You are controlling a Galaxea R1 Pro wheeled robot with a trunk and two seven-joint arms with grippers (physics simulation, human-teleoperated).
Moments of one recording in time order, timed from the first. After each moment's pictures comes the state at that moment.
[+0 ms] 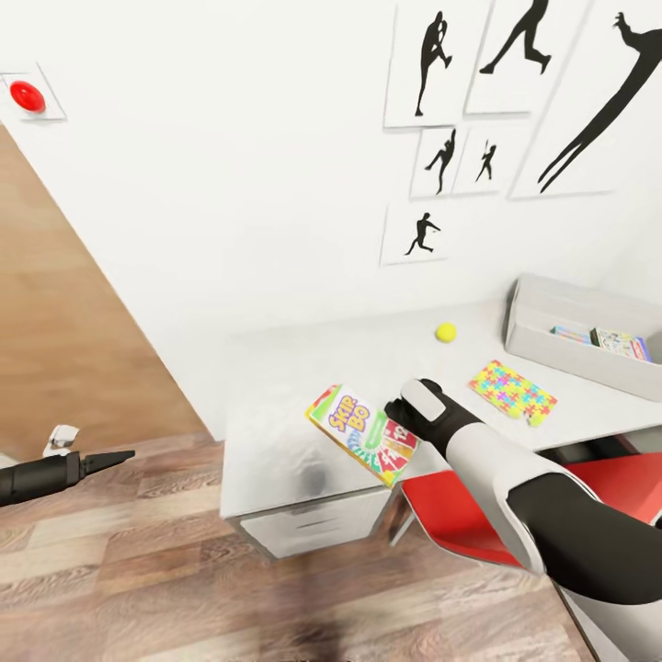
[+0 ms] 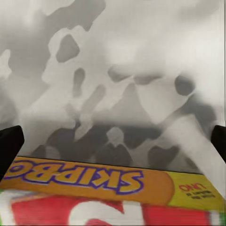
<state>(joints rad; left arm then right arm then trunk) -0.62 0.57 0.38 -0.85 0.02 0.76 -1.43 -1.19 0.09 0.36 -0.29 -1.15 0.41 -0.73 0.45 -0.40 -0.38</state>
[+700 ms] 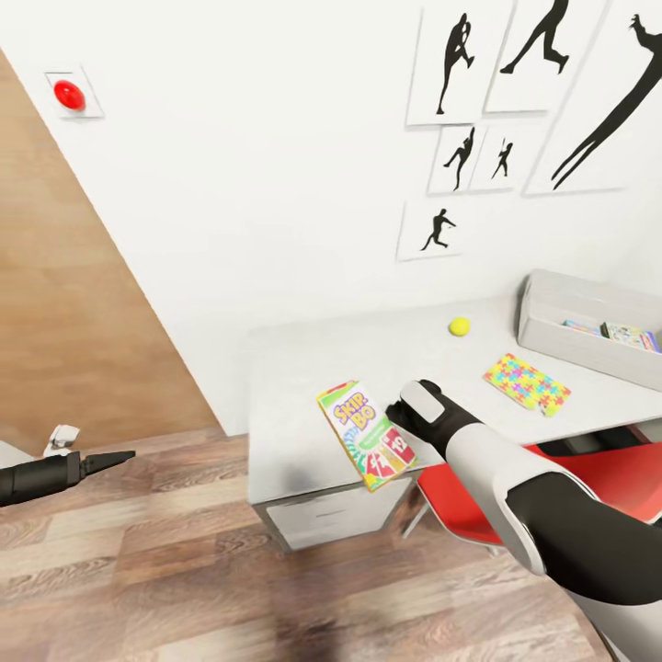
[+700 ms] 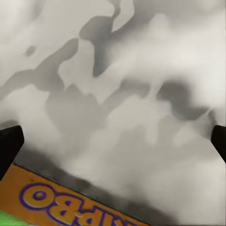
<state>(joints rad) -0.62 0.56 0.37 -0.85 0.02 0.76 -1.43 -1.19 0.09 0.37 -0.27 -1.13 0.42 -0.74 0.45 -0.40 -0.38</state>
